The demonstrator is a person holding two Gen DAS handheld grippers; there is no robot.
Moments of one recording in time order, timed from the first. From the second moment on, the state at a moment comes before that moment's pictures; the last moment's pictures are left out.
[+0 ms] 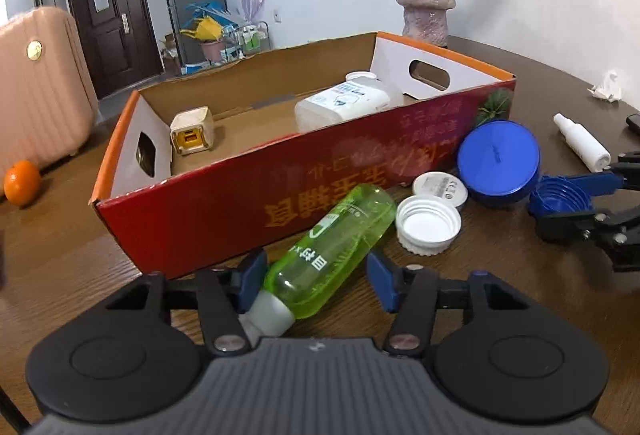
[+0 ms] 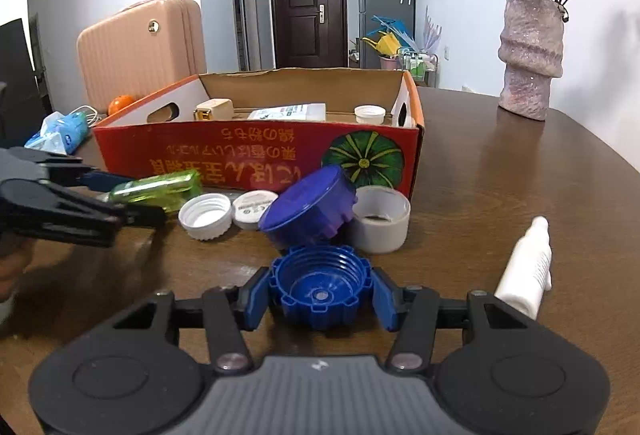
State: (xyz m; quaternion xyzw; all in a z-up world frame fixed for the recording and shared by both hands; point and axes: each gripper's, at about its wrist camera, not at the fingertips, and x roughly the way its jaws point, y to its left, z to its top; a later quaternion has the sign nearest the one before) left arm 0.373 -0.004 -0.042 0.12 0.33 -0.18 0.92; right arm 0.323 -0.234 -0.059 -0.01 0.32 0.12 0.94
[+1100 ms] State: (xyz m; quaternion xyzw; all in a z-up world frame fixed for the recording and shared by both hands) left arm 0.265 0.011 0.045 0.03 0.23 -0.08 0.97; right arm 0.230 -0.252 -0.022 0.04 0.25 0.17 0.95
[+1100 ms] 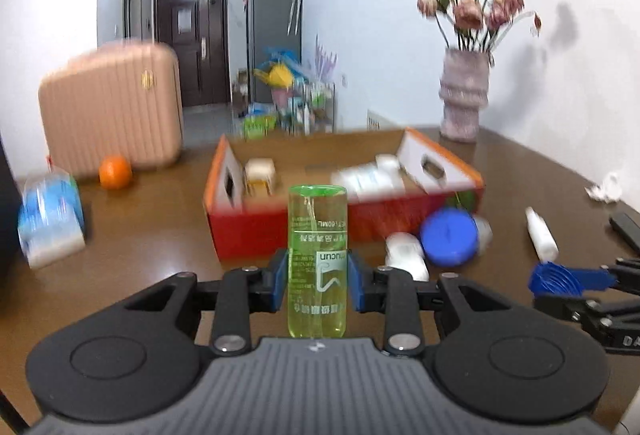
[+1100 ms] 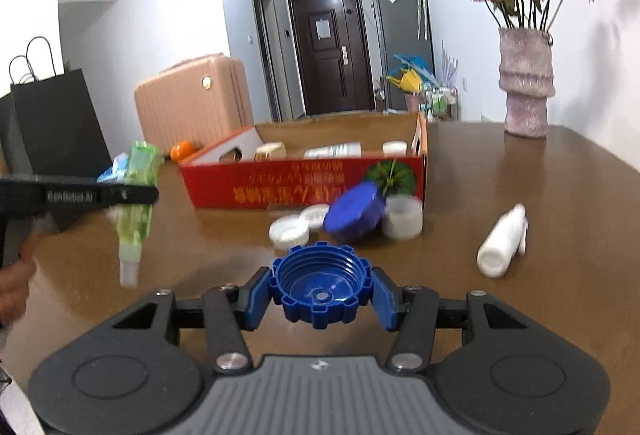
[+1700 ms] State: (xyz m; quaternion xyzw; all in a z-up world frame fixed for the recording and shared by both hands) left arm 0.528 -0.007 0.019 0.17 0.34 -0.13 0.91; right arm 0.507 -0.224 0.022 -0.06 0.30 0.15 0.94
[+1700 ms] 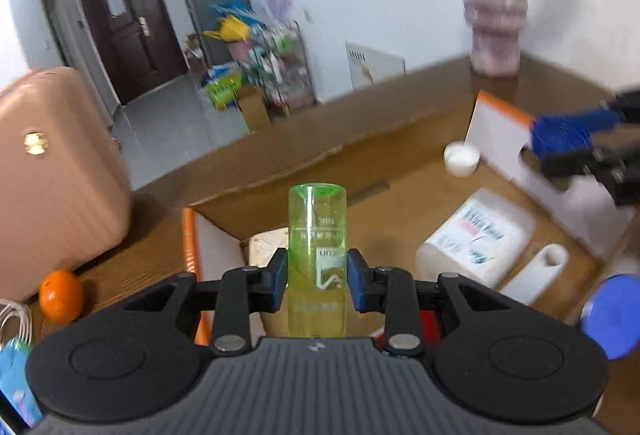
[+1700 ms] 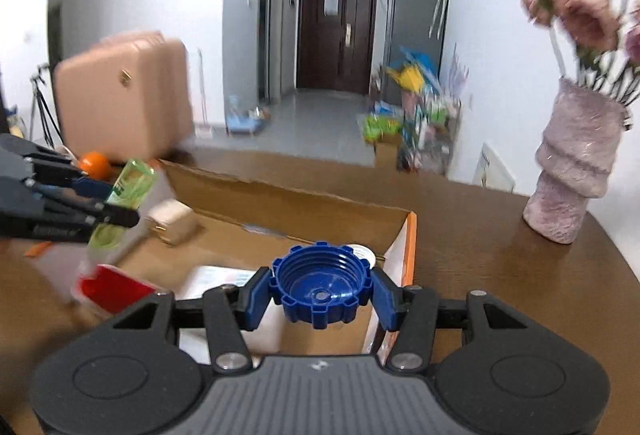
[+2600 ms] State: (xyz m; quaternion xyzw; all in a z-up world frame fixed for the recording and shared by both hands) left arm 0.452 0.035 0.101 0.05 0.33 -0.12 0.94; right arm 0.469 -0.254 0.083 -0.04 0.30 0.13 0.94
